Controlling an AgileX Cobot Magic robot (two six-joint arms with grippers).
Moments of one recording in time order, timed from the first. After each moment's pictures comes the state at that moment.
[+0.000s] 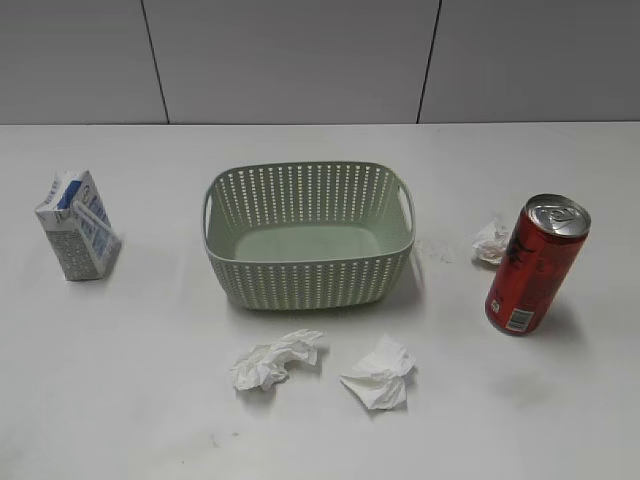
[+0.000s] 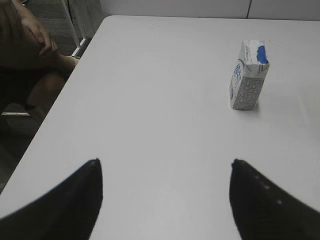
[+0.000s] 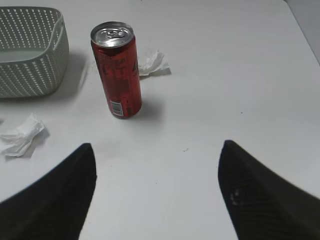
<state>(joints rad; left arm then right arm) -0.01 -0.01 -0.49 0.06 1.09 0.00 0.05 0.00 -0.41 0.09 0.95 -0.05</state>
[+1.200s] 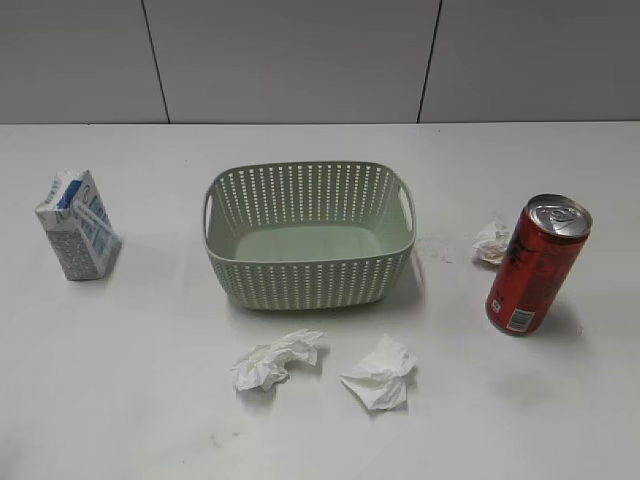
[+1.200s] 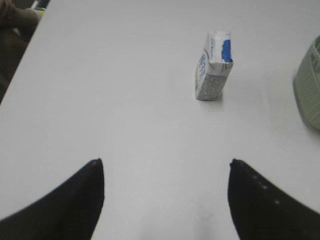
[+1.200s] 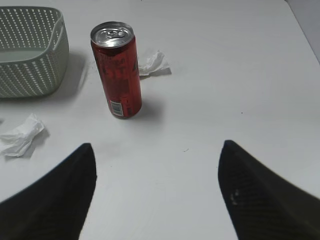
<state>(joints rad) -0.05 0.50 -0.70 -0.06 1.02 0.00 0.05 0.00 -0.41 0.09 0.95 -0.05</state>
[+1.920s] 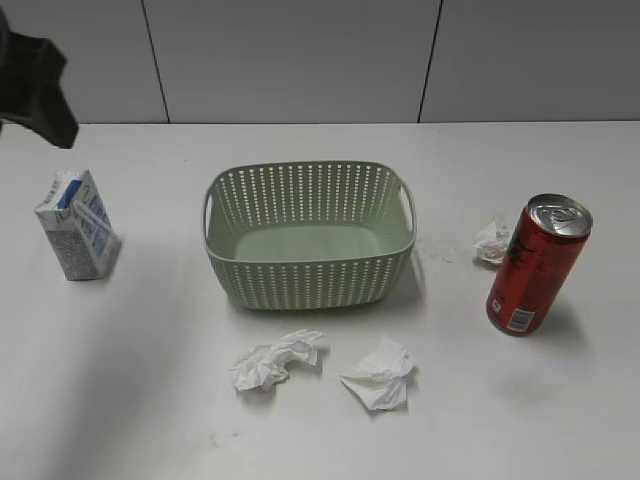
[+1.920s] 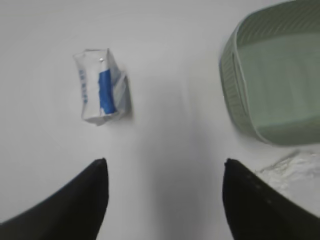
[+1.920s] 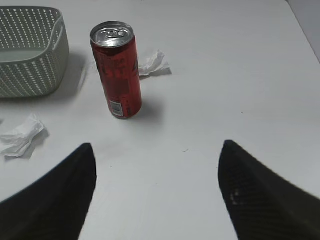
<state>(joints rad) -0.32 1.46 -1.27 -0.14 1.05 -0.03 0.05 0.00 -0.41 0.09 0.95 -0.05</state>
